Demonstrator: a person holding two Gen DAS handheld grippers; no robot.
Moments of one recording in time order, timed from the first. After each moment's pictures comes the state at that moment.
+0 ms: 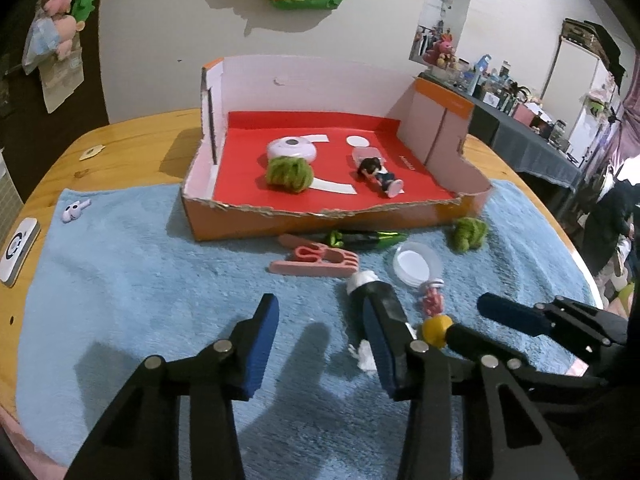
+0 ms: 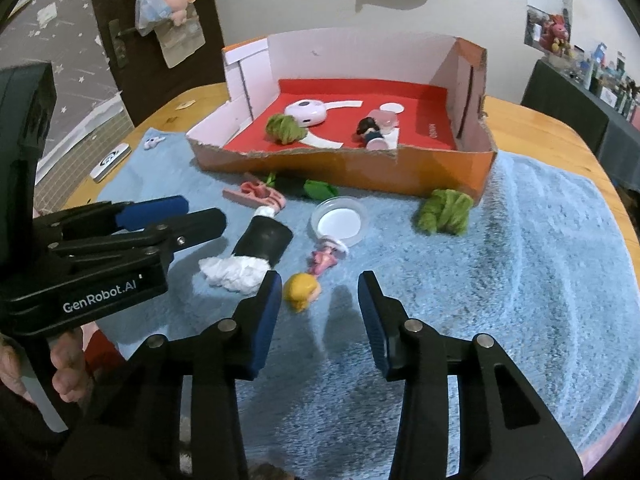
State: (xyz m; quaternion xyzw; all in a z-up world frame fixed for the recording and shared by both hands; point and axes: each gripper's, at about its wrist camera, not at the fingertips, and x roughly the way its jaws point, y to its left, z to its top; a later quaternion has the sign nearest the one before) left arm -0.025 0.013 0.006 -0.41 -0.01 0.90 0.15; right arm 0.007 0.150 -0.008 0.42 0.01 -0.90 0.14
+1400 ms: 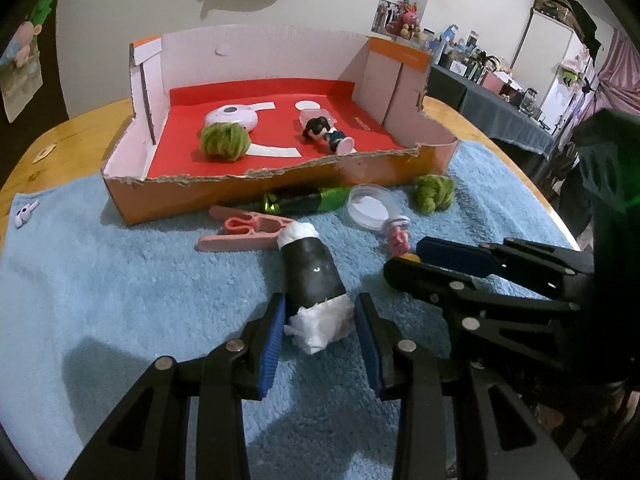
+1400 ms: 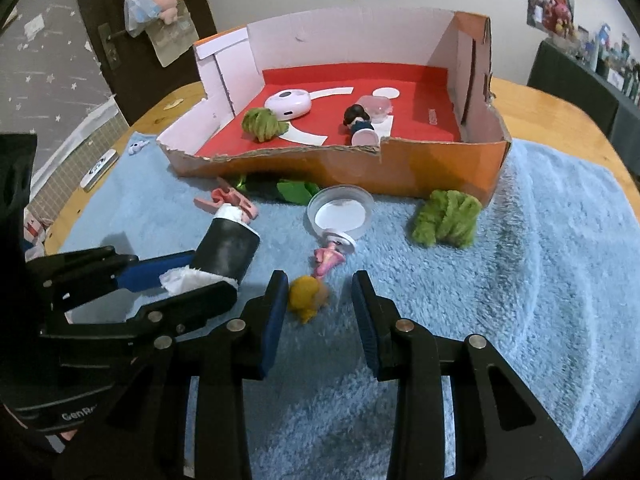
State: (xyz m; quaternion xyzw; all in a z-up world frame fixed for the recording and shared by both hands) left arm -0.030 0.044 -0.018 -0.45 0.01 0.87 0.21; right arm -0.031 0.166 -0.024 0.44 -0.02 -0.89 0.14
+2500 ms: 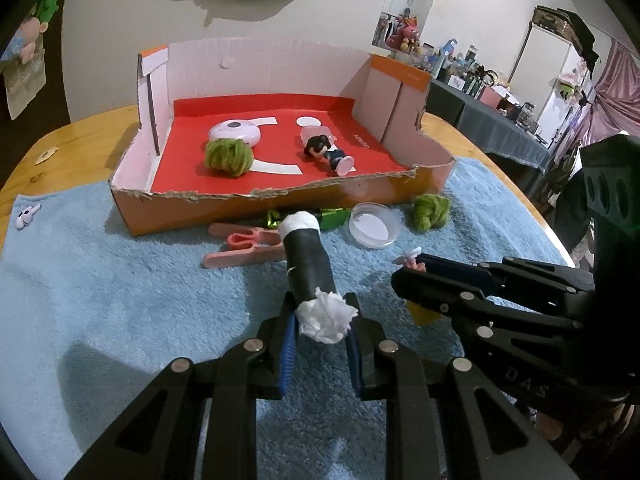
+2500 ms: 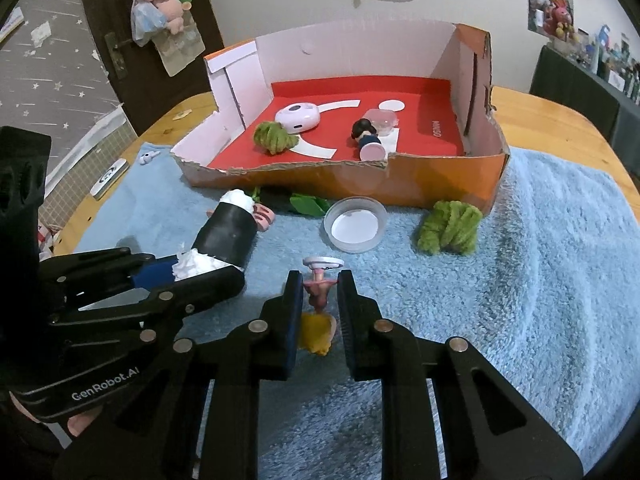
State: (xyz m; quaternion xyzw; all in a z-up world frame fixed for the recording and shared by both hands) left arm -0.029 0.039 -0.010 -0.43 -0.01 0.88 0.21; right arm -0.022 0.163 -0.014 0.42 -0.03 -0.89 0.15
